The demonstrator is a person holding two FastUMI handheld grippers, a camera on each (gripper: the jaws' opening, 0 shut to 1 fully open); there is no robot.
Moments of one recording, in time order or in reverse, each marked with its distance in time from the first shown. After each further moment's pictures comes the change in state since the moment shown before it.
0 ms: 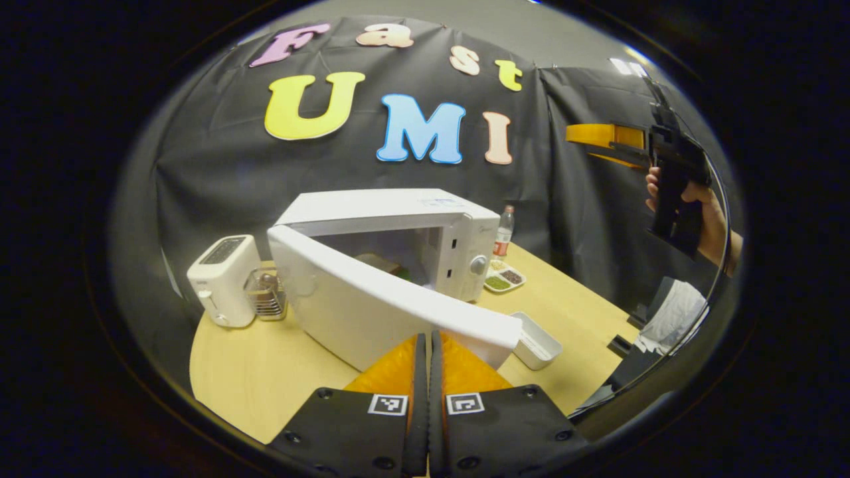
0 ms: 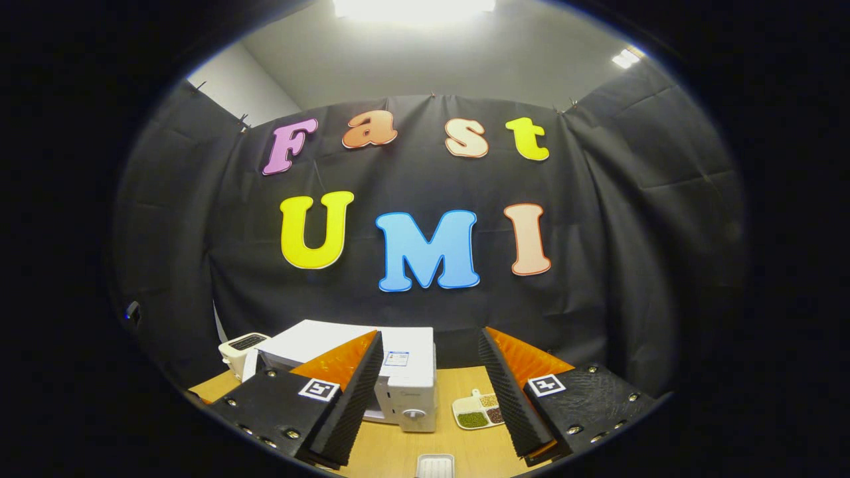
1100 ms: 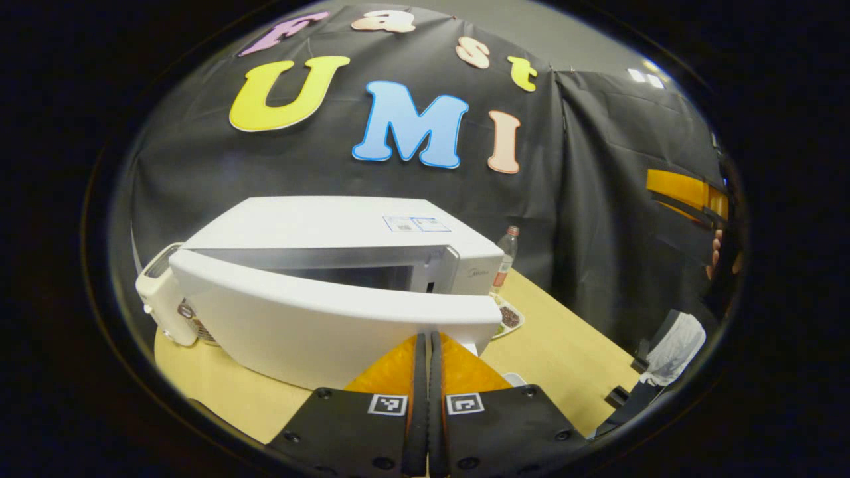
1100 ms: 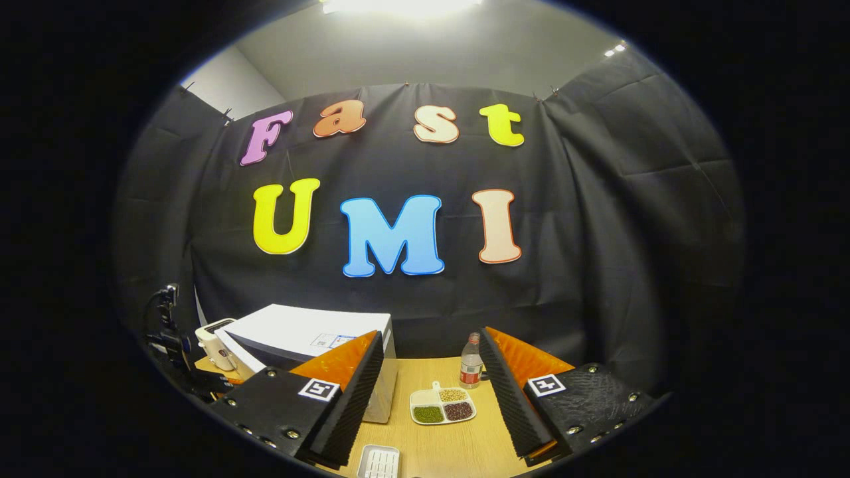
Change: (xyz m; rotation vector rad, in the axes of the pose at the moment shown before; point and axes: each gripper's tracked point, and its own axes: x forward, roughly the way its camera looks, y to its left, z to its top) left arm 0.161 -0.036 0.068 -0.074 -0.033 -0.004; right arm 0.000 -0.090 -0.024 -0.006 0.052 -0.045
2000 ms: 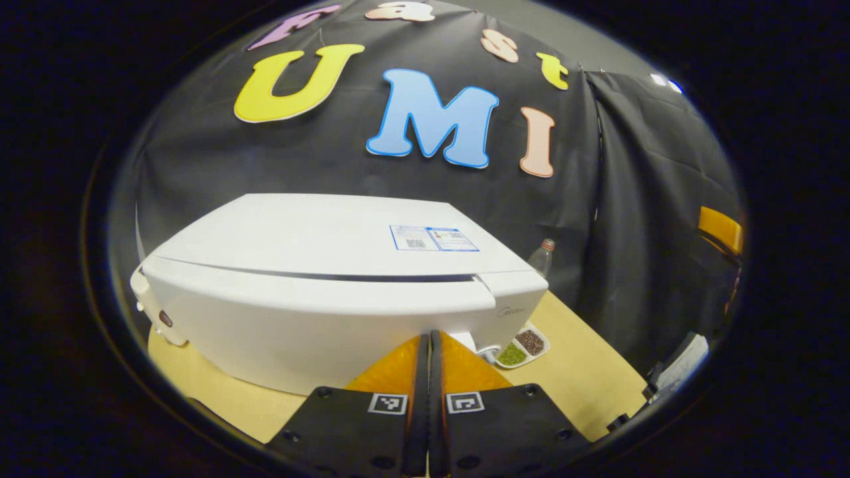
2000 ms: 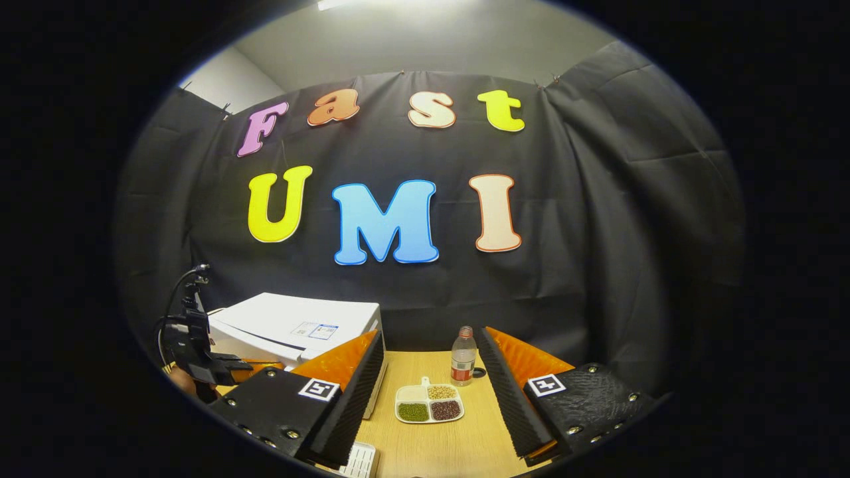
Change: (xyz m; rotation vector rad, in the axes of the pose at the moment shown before) left arm 0.070 0.011 0.020 -0.041 -0.001 0.102; right arm 0.036 -0.039 -0.023 0.007 0.048 0.029
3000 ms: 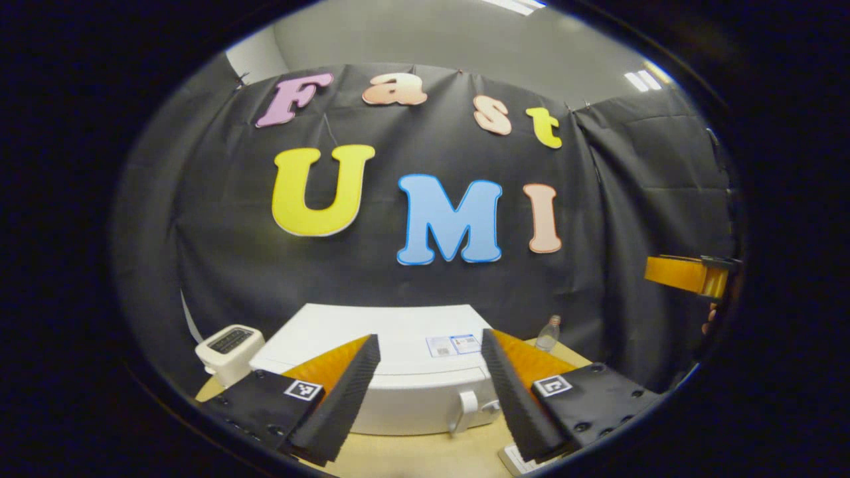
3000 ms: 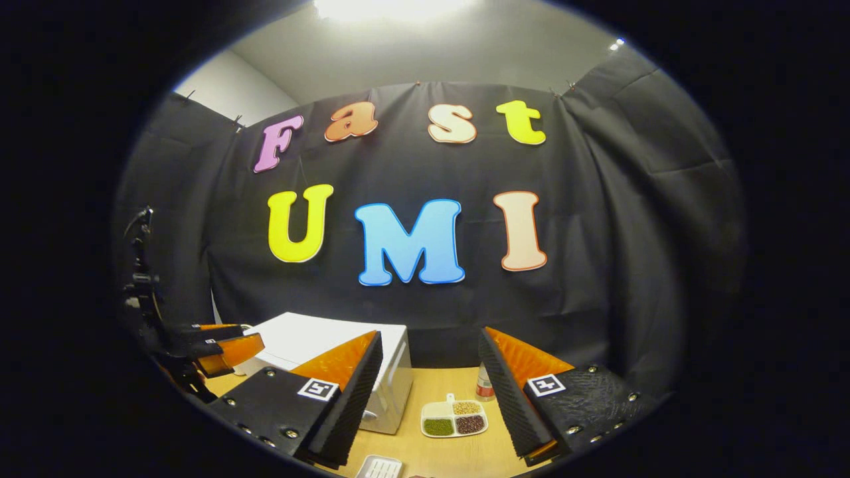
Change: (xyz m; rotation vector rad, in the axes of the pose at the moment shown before) left arm -0.168 0.012 0.158 0.117 -0.388 0.182; right arm -0.005 0.063 0.064 0.004 -0.079 0.083
